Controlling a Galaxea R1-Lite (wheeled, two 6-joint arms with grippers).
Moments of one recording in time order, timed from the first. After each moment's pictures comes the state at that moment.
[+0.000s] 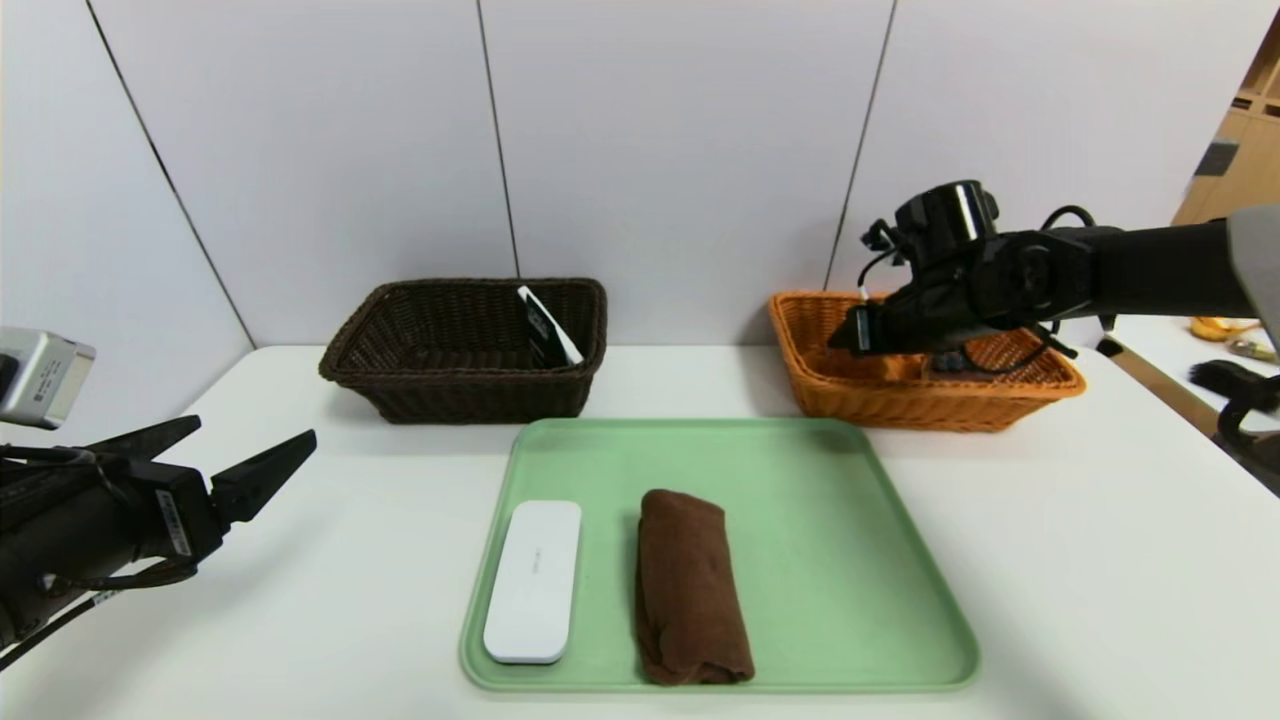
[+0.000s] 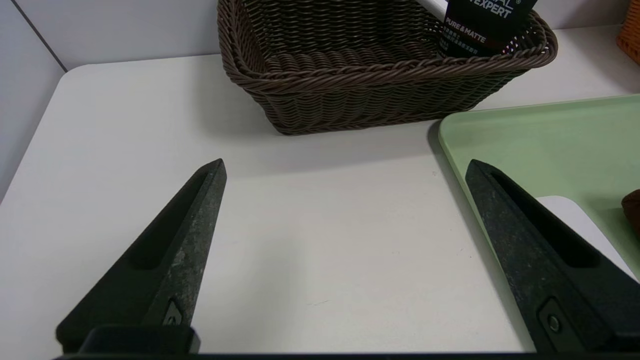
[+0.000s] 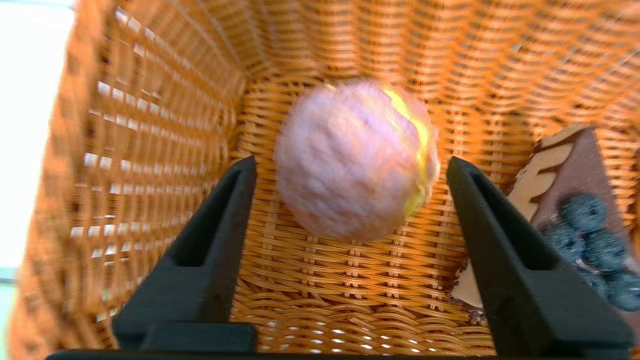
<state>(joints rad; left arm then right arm) -0.04 1.16 -0.34 -0.68 -0.13 0.00 0.19 2.15 -1.74 0.26 -0.10 0.06</state>
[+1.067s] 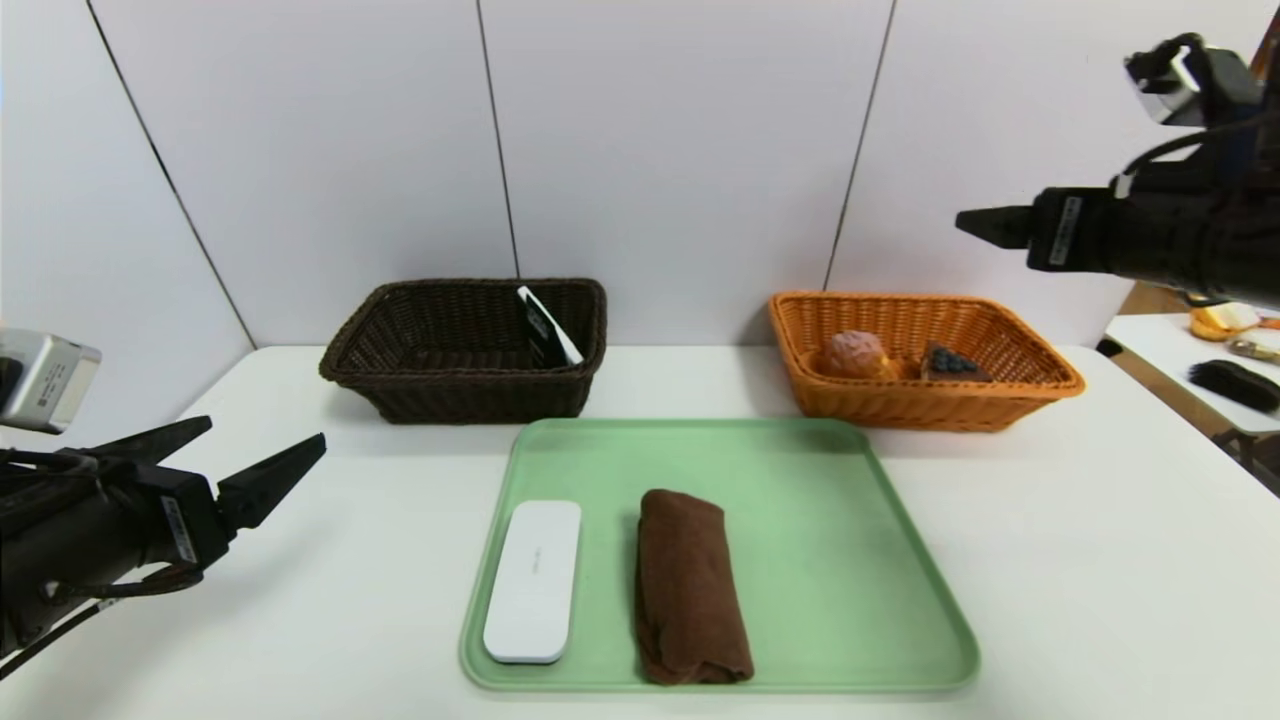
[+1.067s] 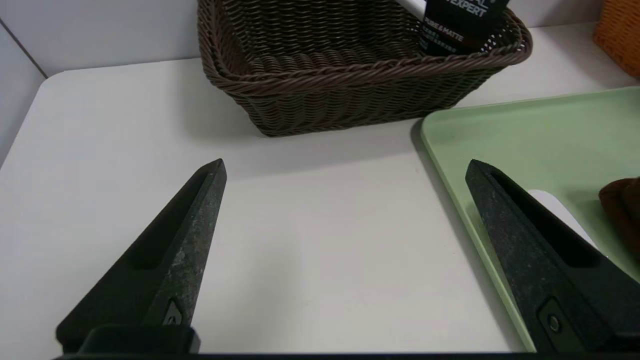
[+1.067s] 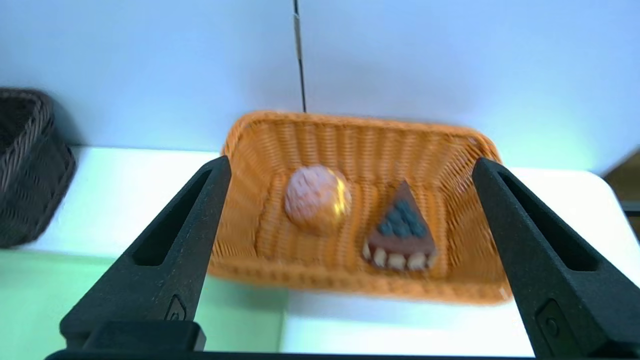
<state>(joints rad) -0.09 1.15 -0.33 -0.67 -0.13 -0.01 0.18 1.49 -1.15 -0.15 -0.13 0.02</state>
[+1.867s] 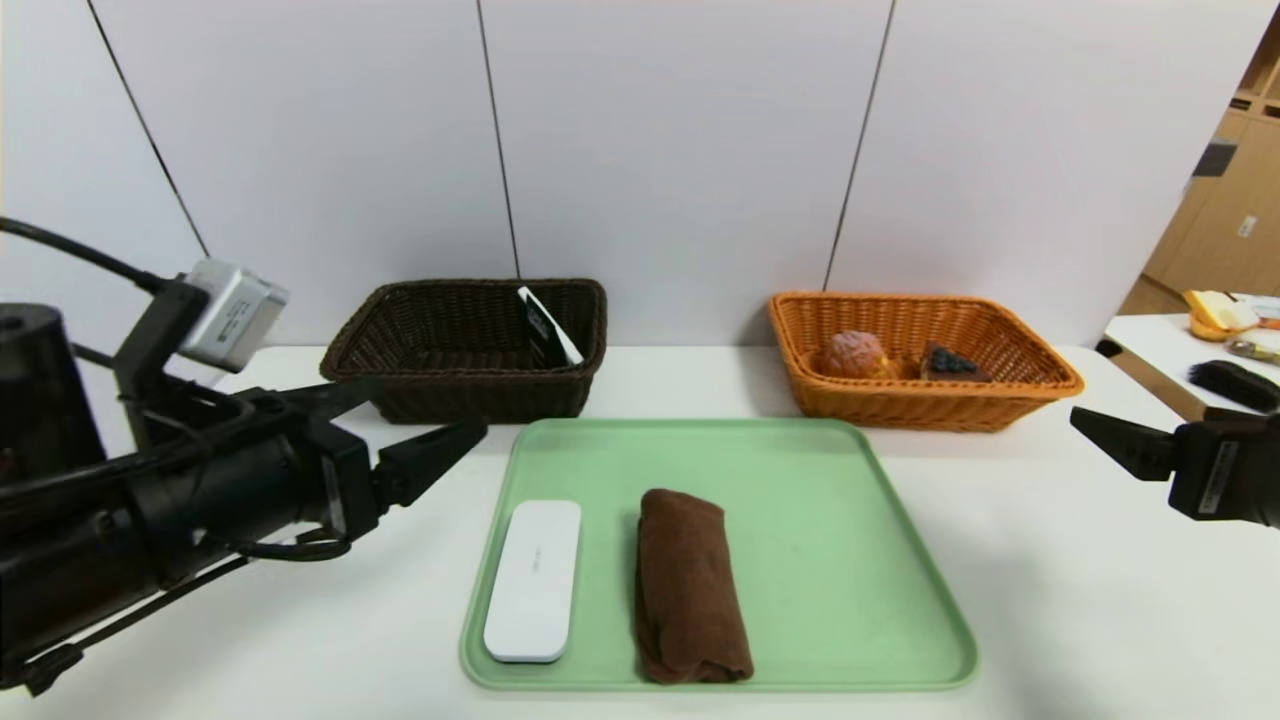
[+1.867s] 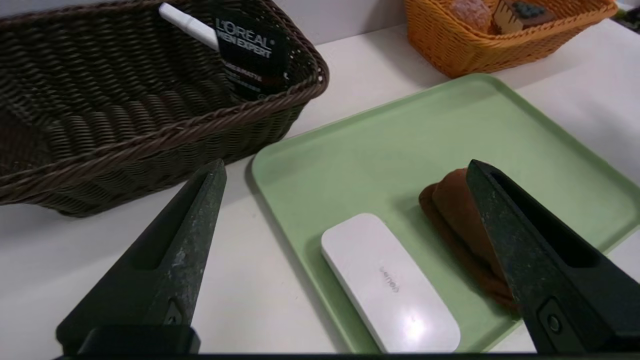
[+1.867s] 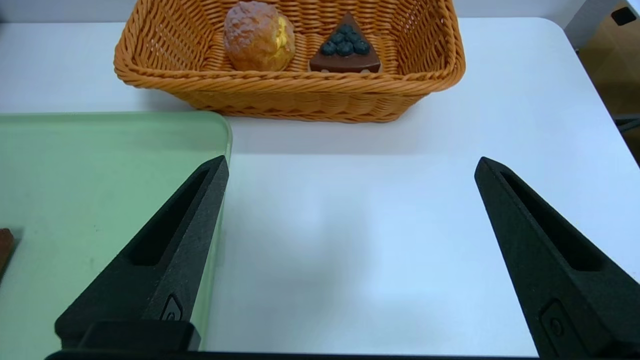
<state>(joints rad) -0.47 1.29 -0.57 -0.58 -0.10 -0.06 0.11 1.15 -0.53 -0.33 -0.14 0.03</state>
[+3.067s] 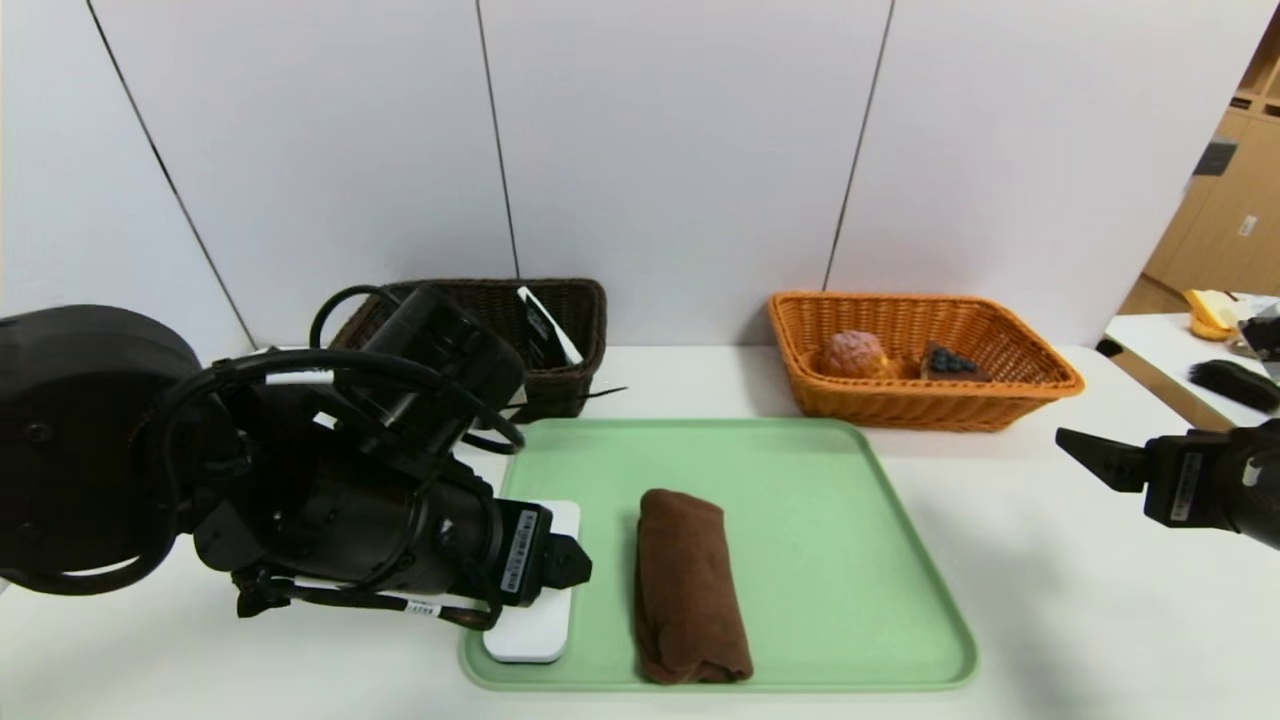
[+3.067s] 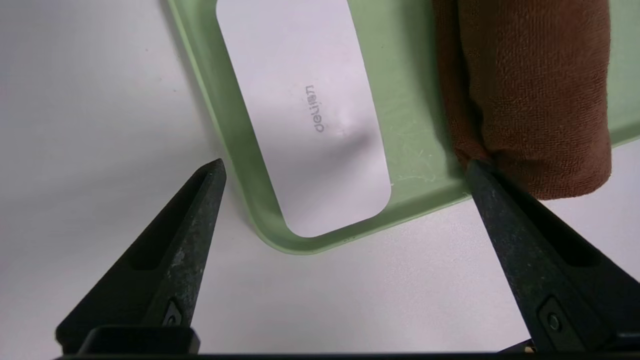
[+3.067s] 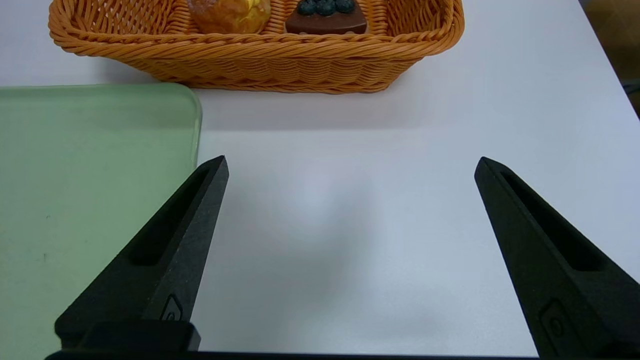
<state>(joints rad) -0.74 1.63 -1.13 0.45 0.08 -0.47 0.06 1.23 -0.52 -0.34 -0.13 0.02</state>
